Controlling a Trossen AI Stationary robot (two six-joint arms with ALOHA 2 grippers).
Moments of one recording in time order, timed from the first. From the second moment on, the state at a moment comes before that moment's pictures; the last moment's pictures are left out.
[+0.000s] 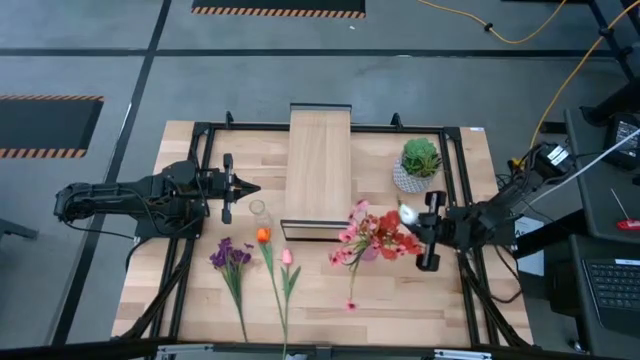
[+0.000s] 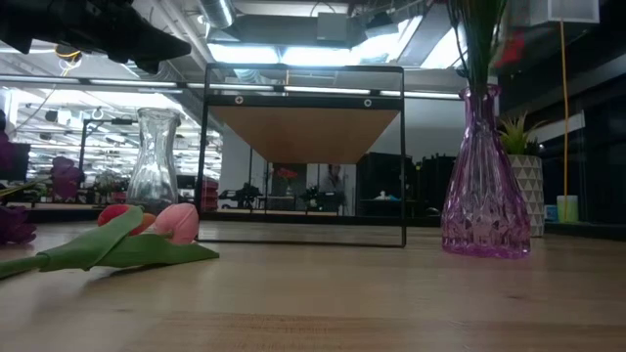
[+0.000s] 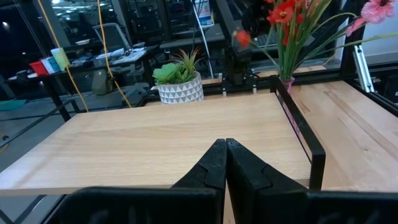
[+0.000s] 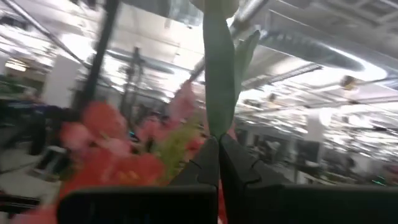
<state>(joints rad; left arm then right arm) 0.15 0.42 0.33 -0.03 0.02 0.14 0.70 1.10 0.27 1.47 0.68 -0.65</state>
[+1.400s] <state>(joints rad) 0.15 0.42 0.33 -0.03 0.02 0.14 0.96 1.11 0.27 1.40 0.43 -0.70</state>
